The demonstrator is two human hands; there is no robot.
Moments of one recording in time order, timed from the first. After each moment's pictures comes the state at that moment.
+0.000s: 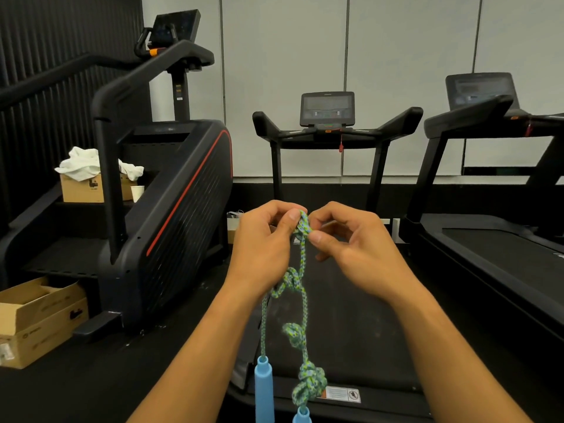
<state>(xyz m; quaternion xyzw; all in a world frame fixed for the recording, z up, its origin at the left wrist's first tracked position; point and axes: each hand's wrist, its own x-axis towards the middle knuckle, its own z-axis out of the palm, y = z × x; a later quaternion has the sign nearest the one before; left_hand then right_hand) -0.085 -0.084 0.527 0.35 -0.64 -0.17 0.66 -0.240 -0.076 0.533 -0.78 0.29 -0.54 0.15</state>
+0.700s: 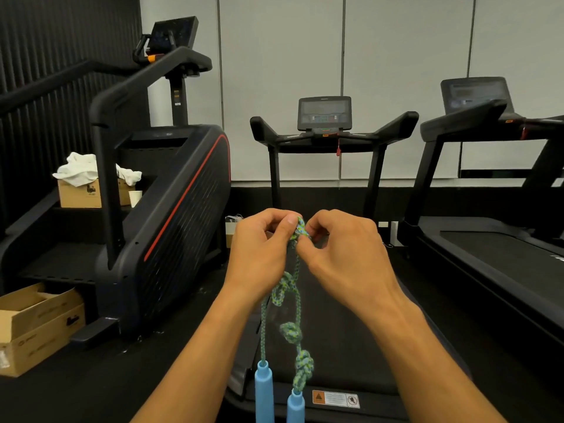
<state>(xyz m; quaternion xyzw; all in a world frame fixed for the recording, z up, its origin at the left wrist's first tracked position) -0.088 -0.087 0.525 0.34 -0.63 -0.19 0.67 -0.222 -0.063 0.534 -0.73 0.43 -0.52 -0.12</state>
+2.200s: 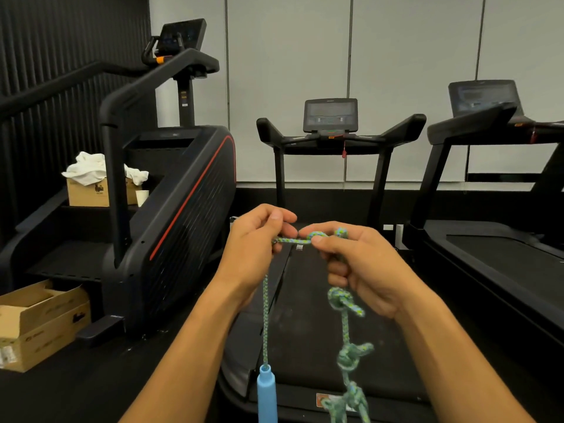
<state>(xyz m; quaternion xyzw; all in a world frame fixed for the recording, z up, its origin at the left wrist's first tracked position) -0.069 -0.075 0.535 0.34 -0.62 -0.28 0.65 -0.233 -0.073 0.534 -0.65 0.29 -0.53 0.47</state>
